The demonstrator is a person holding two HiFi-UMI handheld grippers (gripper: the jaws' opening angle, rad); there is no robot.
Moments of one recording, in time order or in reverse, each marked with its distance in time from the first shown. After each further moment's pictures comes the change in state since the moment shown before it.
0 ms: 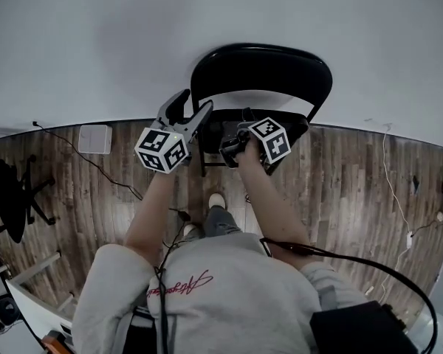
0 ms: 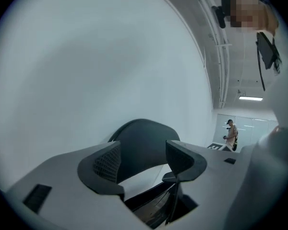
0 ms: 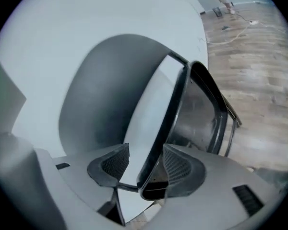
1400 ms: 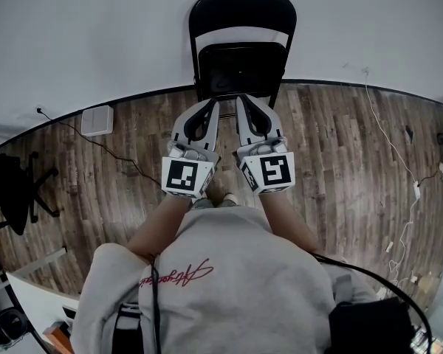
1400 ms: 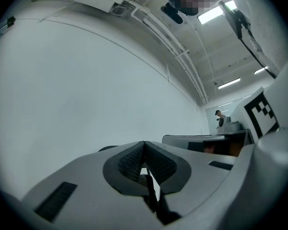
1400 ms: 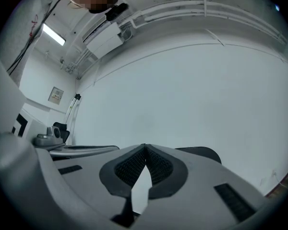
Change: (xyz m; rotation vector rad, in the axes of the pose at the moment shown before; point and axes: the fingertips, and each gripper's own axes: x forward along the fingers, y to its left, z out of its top) left arm -0.253 -0.243 0.015 0.310 -0.253 -0.012; right arm -0.408 0.072 -0.116 -1.251 -0.521 0.687
